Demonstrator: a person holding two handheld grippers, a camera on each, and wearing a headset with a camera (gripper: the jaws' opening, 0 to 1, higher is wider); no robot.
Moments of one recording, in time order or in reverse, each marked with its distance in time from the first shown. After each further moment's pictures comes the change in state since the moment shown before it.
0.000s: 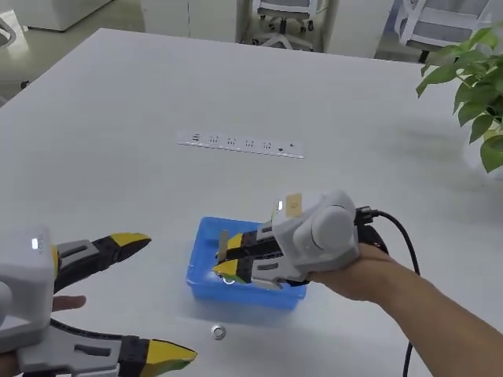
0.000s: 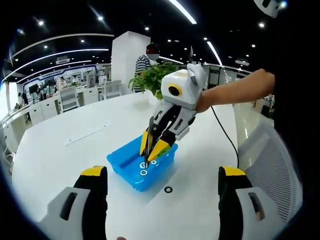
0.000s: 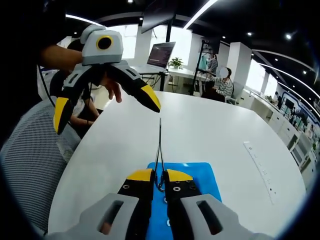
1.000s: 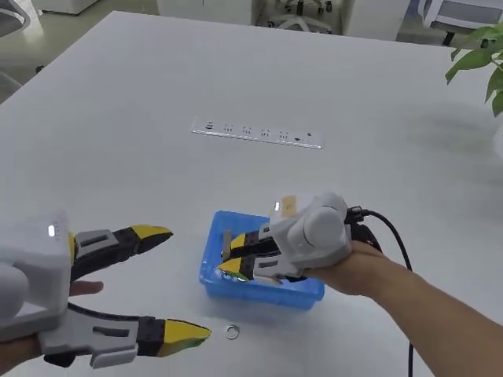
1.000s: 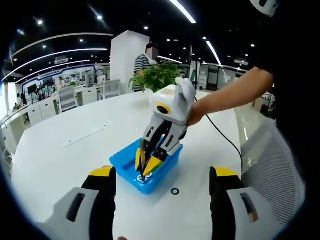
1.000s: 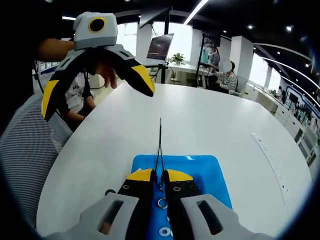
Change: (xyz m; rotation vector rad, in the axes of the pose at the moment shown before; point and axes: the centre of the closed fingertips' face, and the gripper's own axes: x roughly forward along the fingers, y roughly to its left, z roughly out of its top) left arm 0.010 0.017 -0.002 0.008 0.007 -0.013; right arm 0.039 -0.013 -0.027 0.034 0.022 0.049
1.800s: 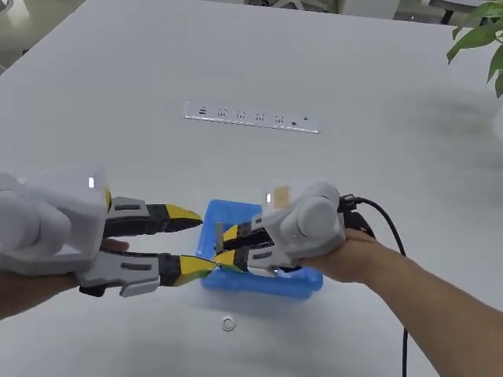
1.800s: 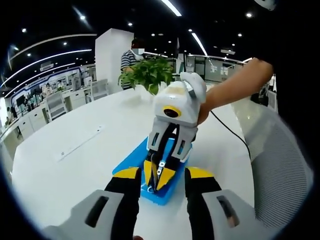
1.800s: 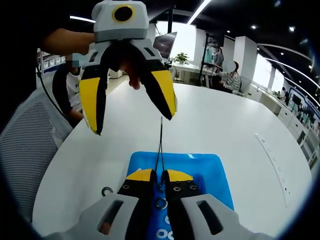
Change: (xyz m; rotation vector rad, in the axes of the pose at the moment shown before) left arm 0.039 0.029 0.005 0.101 0.050 -0.095; right arm 0.005 -0.002 -0.003 -0.020 0.002 0.027
